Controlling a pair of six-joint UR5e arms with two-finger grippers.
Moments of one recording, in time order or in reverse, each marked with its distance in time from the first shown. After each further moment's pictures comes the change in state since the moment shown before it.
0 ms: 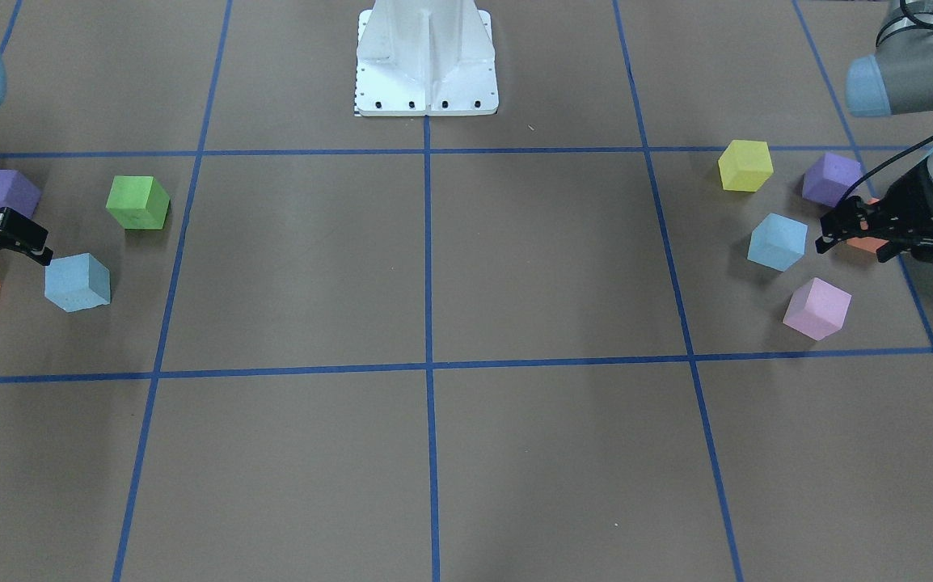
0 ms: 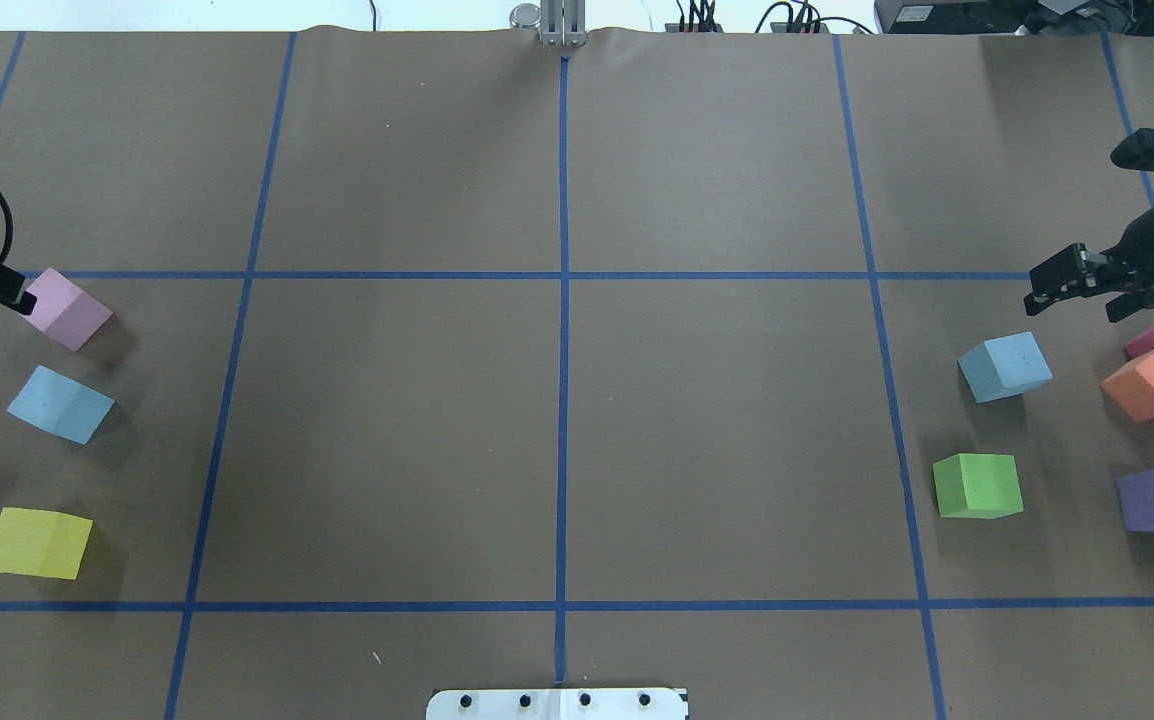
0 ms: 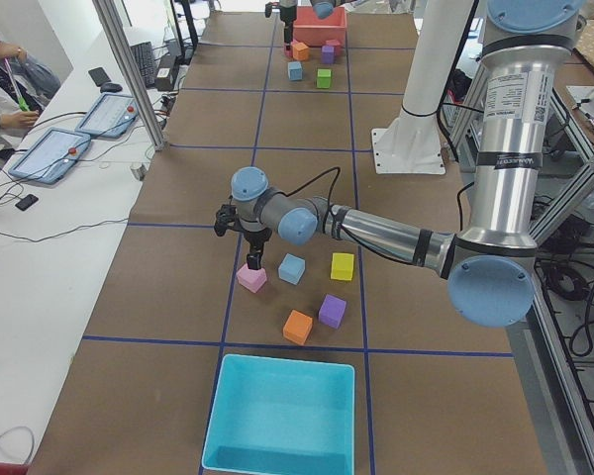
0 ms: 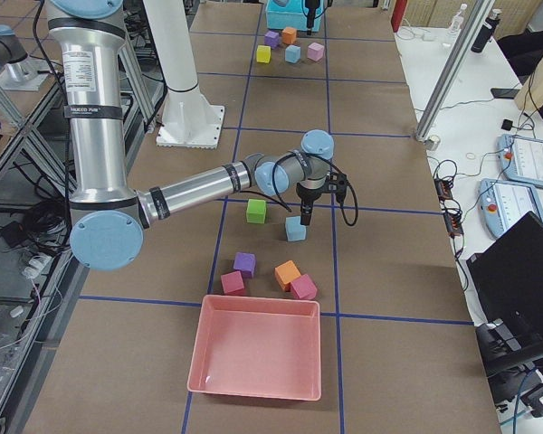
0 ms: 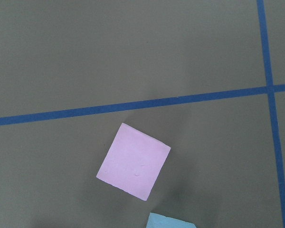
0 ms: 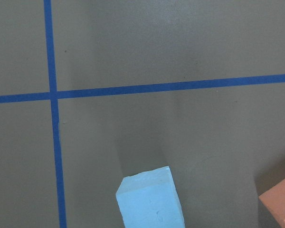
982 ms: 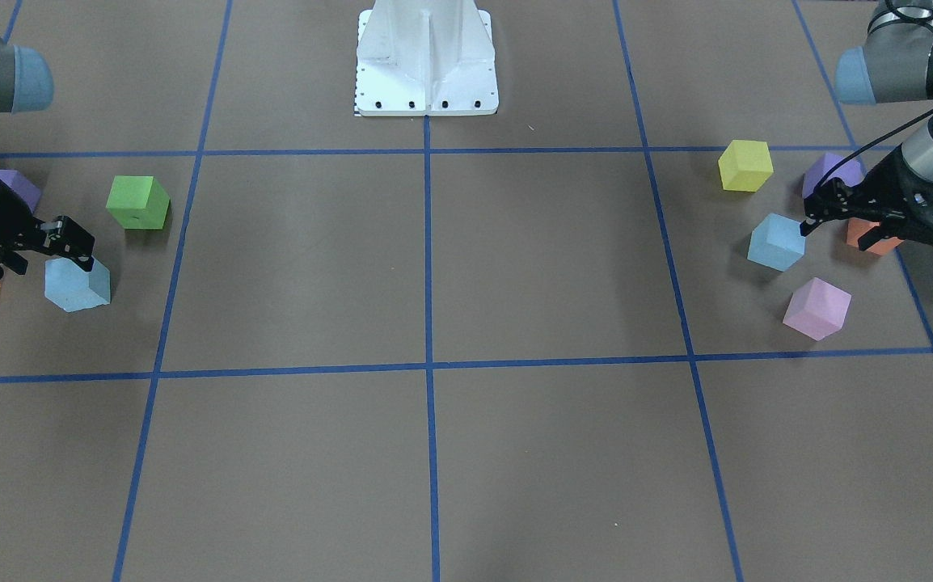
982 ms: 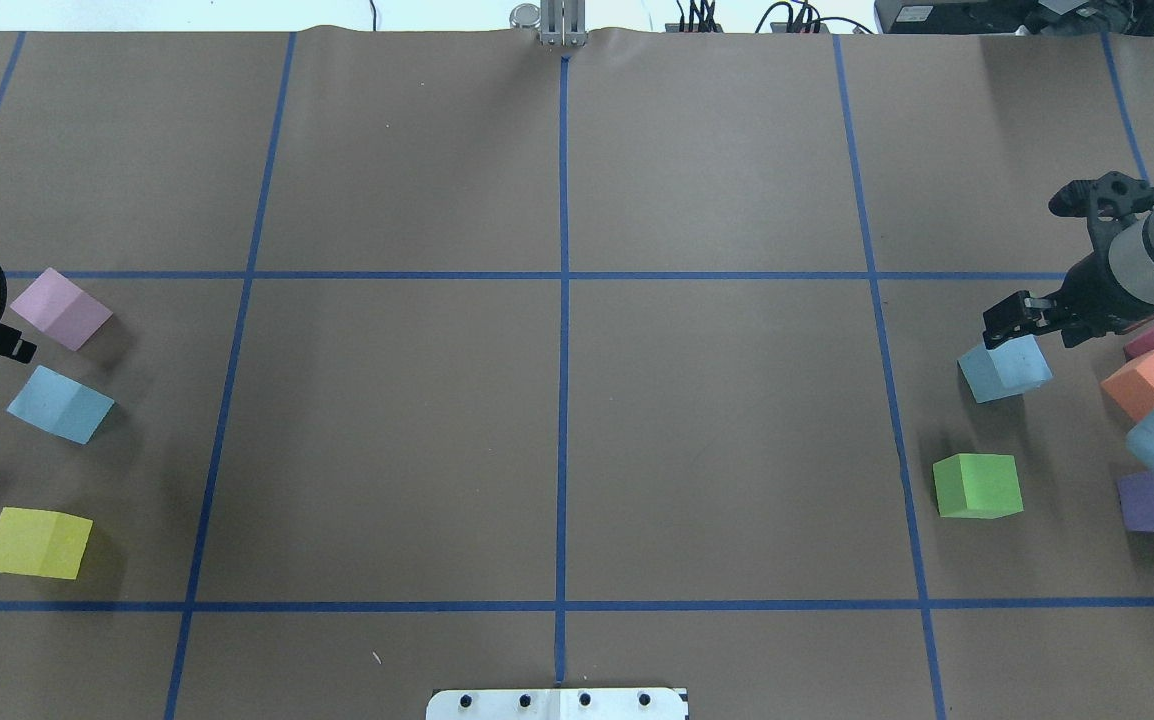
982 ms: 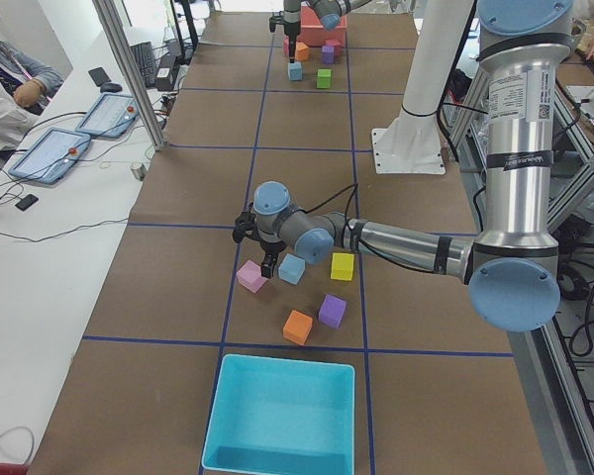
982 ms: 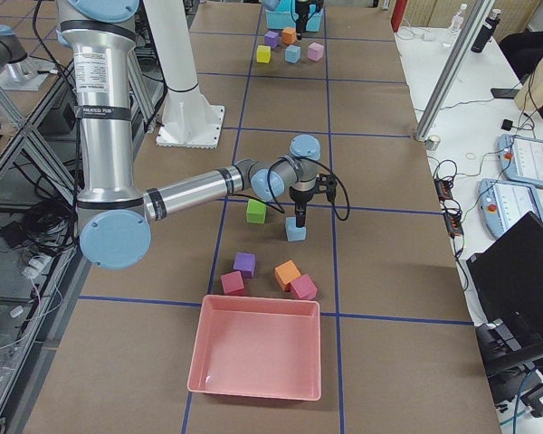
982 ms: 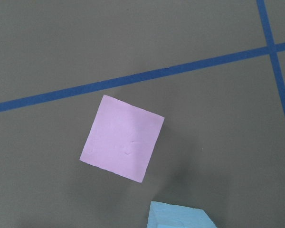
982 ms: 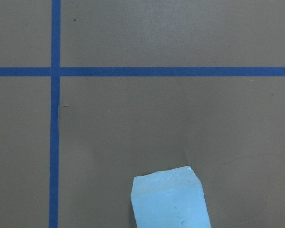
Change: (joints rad) left arm 0.058 0.107 -0.005 -0.199 0.025 -0.018; right arm -0.121 -0.025 -0.041 0.150 -0.122 0.050
